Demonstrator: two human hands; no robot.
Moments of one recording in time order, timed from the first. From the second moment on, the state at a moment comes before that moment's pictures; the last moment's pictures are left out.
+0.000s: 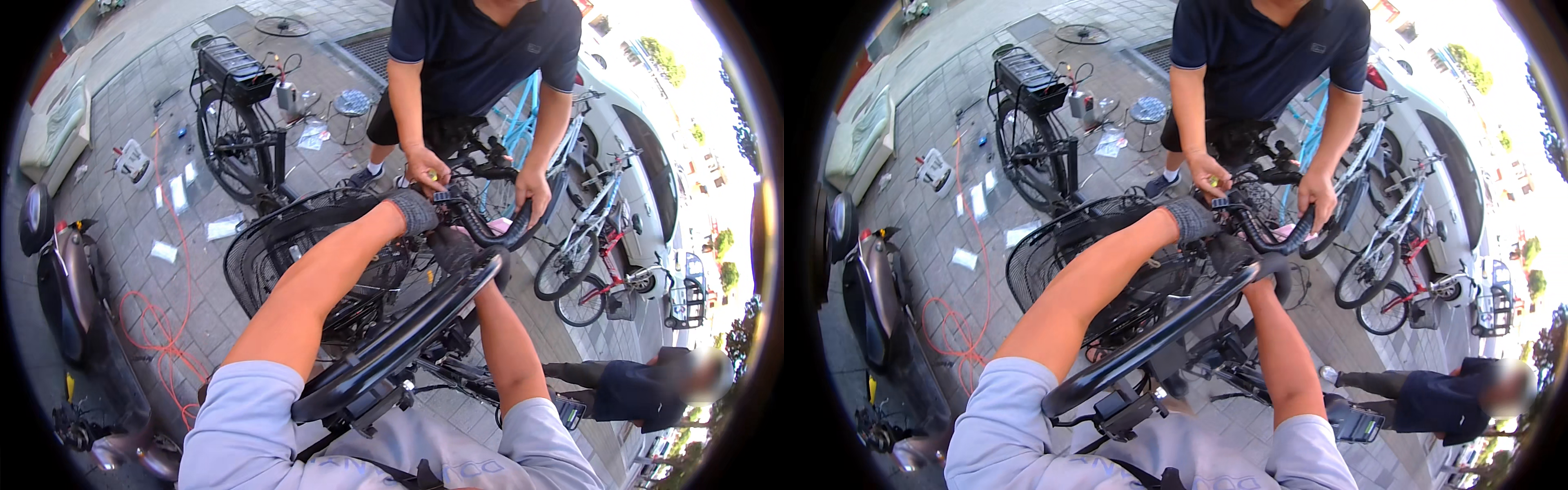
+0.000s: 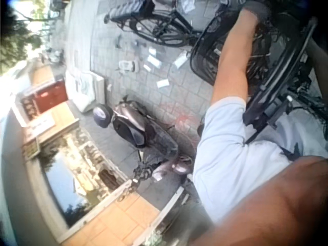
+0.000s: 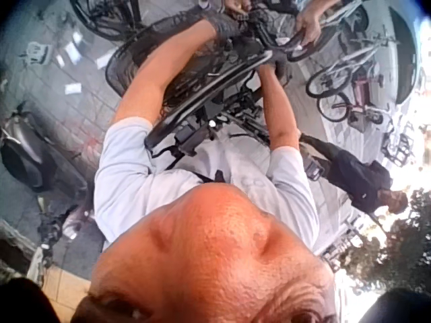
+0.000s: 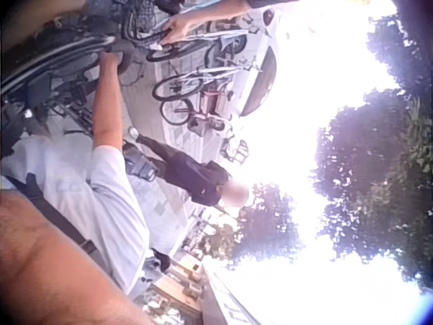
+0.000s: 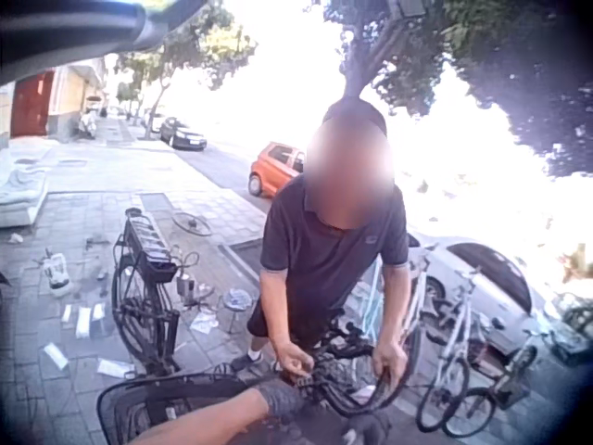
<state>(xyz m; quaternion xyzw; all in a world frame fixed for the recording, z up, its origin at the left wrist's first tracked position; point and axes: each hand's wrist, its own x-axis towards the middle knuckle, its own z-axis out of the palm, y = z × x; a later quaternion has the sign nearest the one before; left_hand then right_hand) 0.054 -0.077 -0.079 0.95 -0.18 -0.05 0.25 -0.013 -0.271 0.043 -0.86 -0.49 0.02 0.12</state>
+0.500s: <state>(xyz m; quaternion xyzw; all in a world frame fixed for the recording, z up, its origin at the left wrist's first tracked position) 0.004 -0.077 0.020 0.95 -0.28 -0.09 0.11 -0.003 -0.291 0.020 -0.86 -0.49 -0.01 0.10</state>
